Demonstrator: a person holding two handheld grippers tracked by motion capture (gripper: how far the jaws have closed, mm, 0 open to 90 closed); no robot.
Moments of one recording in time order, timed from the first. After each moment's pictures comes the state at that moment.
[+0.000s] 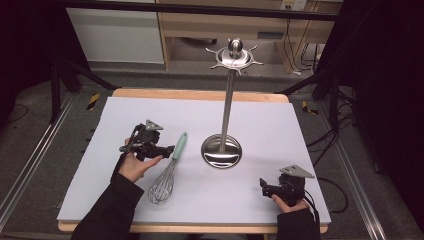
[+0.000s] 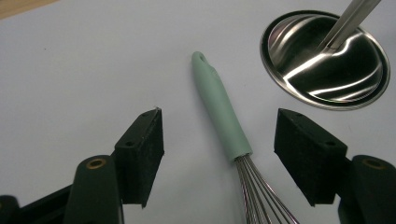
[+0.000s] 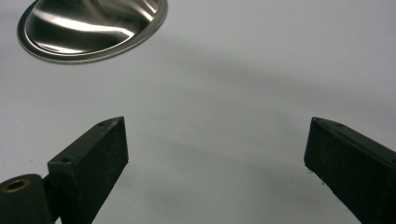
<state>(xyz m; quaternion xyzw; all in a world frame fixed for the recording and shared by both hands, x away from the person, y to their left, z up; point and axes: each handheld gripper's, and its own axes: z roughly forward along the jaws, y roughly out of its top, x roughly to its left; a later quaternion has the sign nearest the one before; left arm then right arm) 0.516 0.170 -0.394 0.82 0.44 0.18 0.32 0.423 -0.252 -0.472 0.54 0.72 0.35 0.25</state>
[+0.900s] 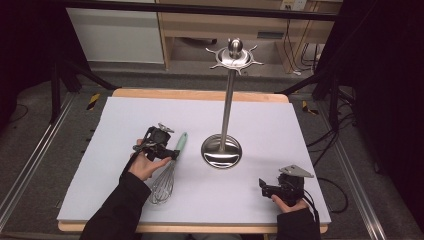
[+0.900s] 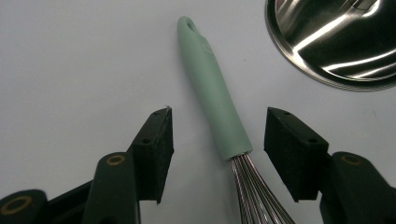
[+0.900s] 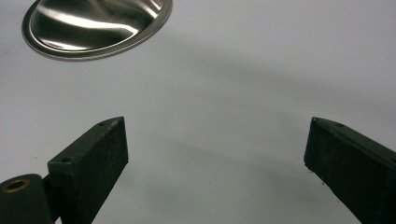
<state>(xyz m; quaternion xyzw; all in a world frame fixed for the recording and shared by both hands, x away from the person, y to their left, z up) 0.532 0.149 -0.419 0.84 0.45 0.15 0.27 0.424 -0.250 -0.473 0.54 0.73 0.35 0.24</state>
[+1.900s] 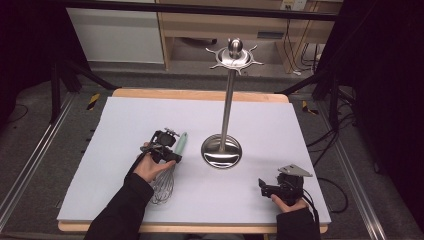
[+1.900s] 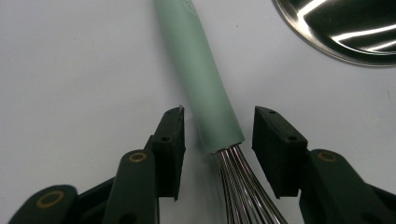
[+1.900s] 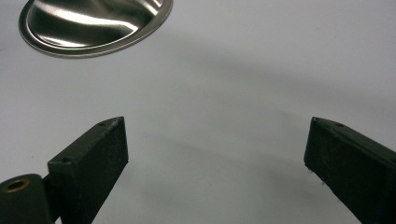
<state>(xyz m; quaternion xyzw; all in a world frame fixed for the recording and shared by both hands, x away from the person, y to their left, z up) 0.540 0.136 -0.440 0.85 0.46 0.10 0.23 0.426 -0.250 -0.474 0.53 0.73 0.34 0.24</state>
